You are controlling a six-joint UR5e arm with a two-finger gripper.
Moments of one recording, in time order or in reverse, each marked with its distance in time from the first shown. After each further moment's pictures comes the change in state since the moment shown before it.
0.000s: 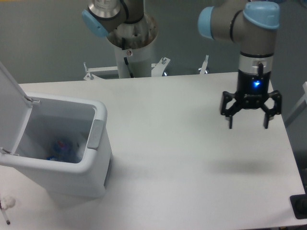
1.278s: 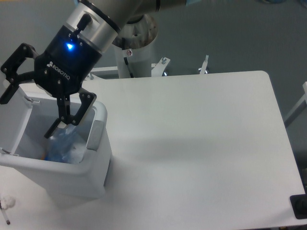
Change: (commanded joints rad) arm -0.549 0.103 0.247 0.008 -0.744 -0.728
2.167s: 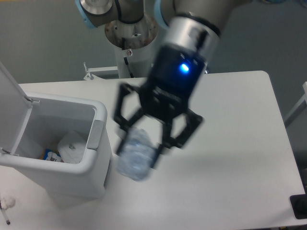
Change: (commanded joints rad) arm 0.085 -0.097 0.255 -0.057 -0.040 -0.133
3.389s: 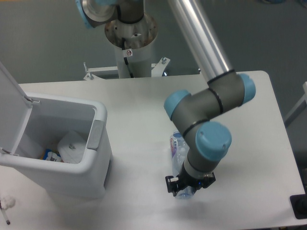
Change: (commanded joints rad) arm 0.079 -0.259 -0.083 -0.310 0.615 0.155
